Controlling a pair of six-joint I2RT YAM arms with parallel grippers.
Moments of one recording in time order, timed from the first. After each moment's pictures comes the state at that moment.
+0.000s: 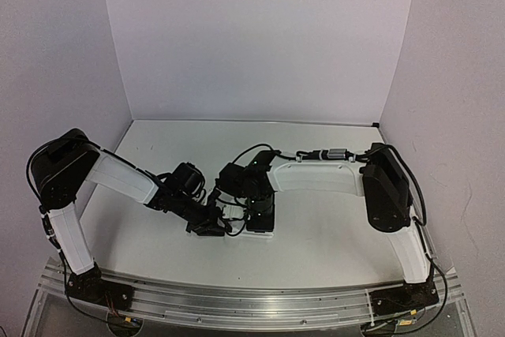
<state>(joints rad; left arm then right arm) -0.76 1.81 0.82 0.03 0.62 -0.85 1.09 2.27 1.86 -1.11 0.19 -0.44</state>
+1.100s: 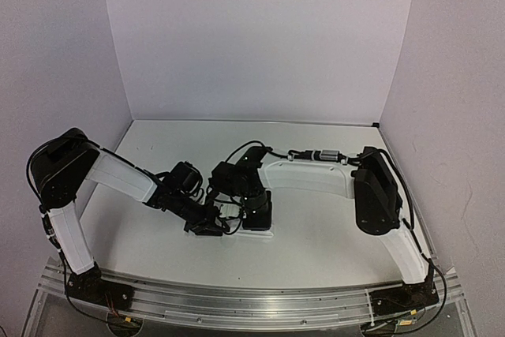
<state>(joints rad) -0.74 1.81 0.82 0.01 0.65 -0.83 1.10 2.36 2.03 -1.27 0.20 -0.41</state>
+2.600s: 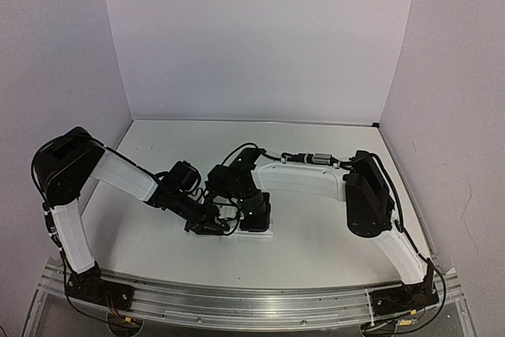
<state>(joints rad) -0.71 1.85 0.82 0.05 0.73 -0.86 1.11 2.43 2.13 -1.35 0.21 -0.36</state>
